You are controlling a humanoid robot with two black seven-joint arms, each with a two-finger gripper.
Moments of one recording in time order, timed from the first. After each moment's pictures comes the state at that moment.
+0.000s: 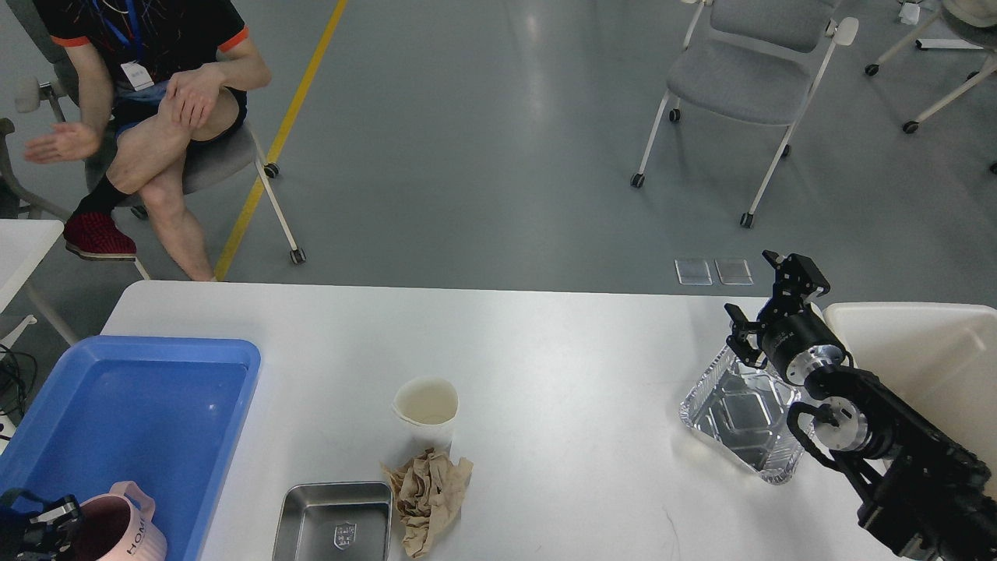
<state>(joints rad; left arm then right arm) -0.50 1.20 -0.18 -1.53 0.61 -0.22 0.51 0.44 -0.30 1.03 0.82 -0.34 0.11 0.21</state>
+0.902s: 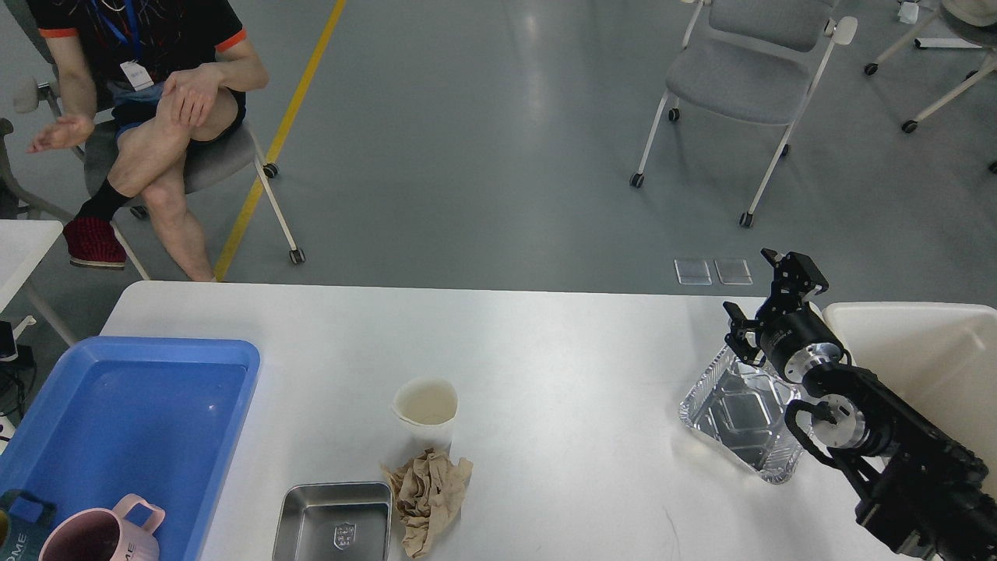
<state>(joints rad) -1.03 1.59 -0.32 -1.72 0.61 -0.80 0.48 0.45 -0.29 1.03 0.82 -0.34 0.11 0.21</state>
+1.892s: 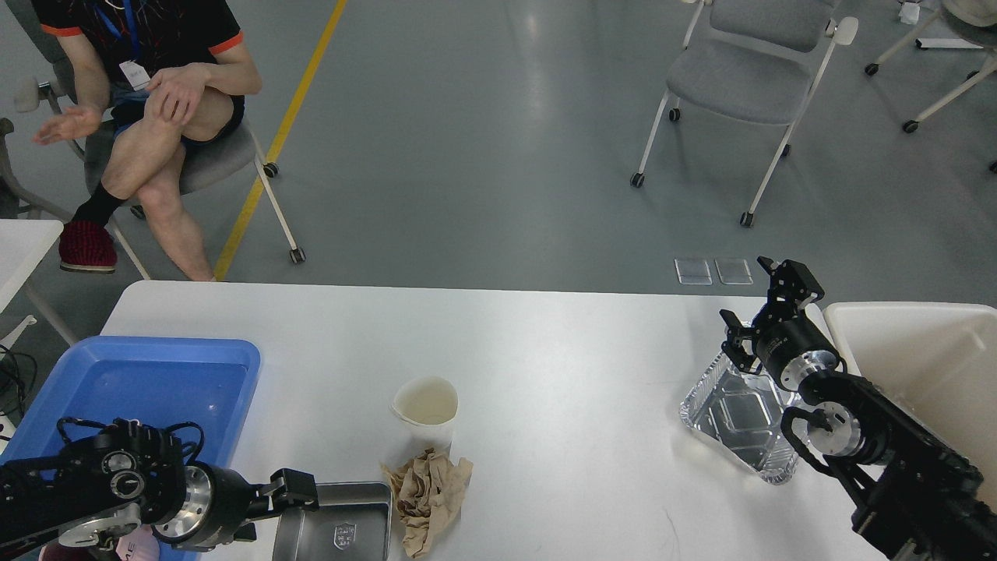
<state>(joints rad) -0.65 0.75 -0.08 -1.52 0.74 -0.25 0.50 0.43 -0.28 1.03 0.82 -0.34 0.10 0.21</state>
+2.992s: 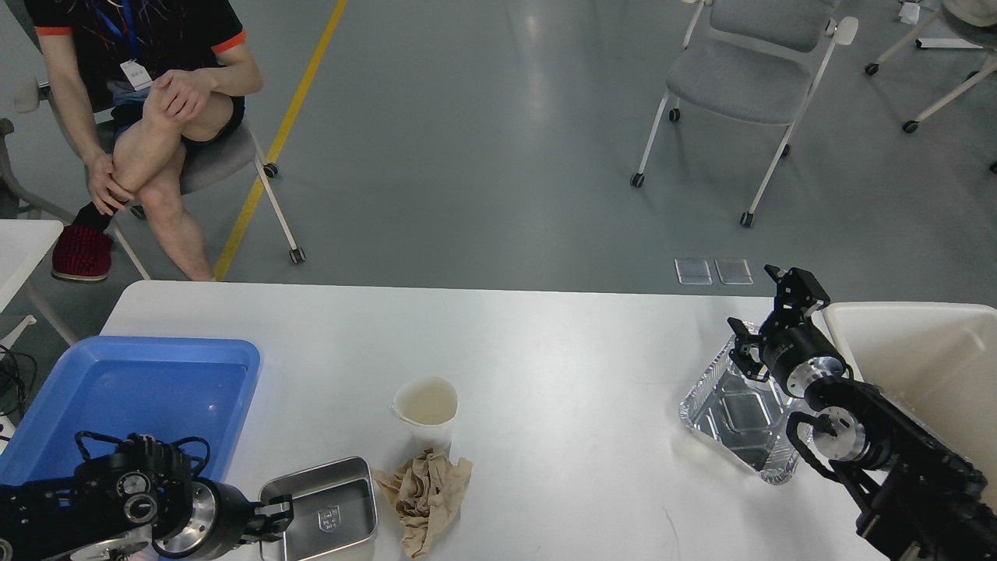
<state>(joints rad) -0.61 0.76 -0.13 -1.55 0.84 -0.27 0.60 0.43 -0.29 1.03 0.78 -0.34 0.11 0.21</state>
